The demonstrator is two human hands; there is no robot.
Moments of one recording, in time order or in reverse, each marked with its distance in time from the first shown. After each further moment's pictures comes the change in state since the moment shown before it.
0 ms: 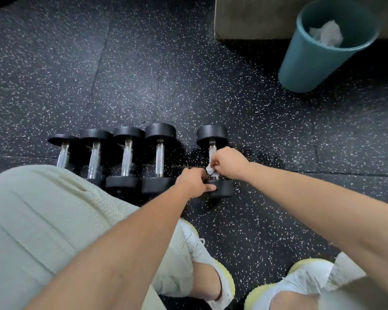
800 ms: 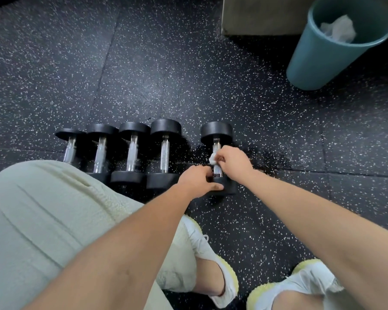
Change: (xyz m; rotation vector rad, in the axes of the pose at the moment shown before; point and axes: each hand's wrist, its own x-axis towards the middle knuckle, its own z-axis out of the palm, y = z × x) left_hand -0.017 0.002 -0.004 0.052 0.074 0.102; right_hand -0.005 -0.003 0.020 0.194 0.134 0.133
